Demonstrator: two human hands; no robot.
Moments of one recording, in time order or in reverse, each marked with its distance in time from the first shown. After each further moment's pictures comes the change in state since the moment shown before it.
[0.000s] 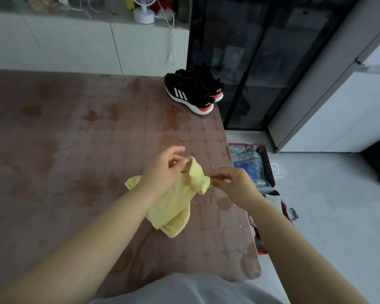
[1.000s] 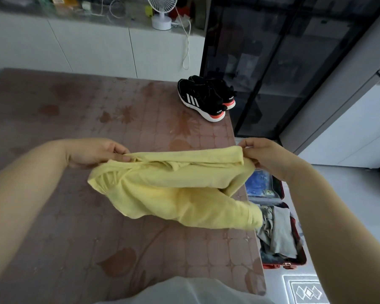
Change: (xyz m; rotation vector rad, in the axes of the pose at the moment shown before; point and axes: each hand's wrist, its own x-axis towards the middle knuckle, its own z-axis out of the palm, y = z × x) left_hand 0.029 -0.030 -0.160 -0.110 -0.621 -0.393; right_hand 0.059 -0.041 -0.072 0.145 -0.241 0.177
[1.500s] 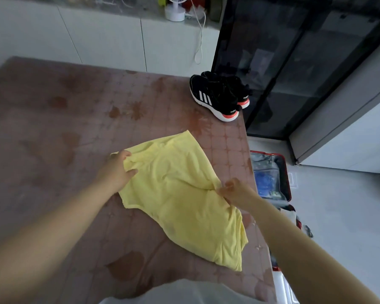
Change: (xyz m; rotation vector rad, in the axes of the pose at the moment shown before) left_hand 0.075 -0.097 0.017 0.455 0.890 -0.139; right_hand 0.053 0.089 0.083 -0.460 0.055 0.301
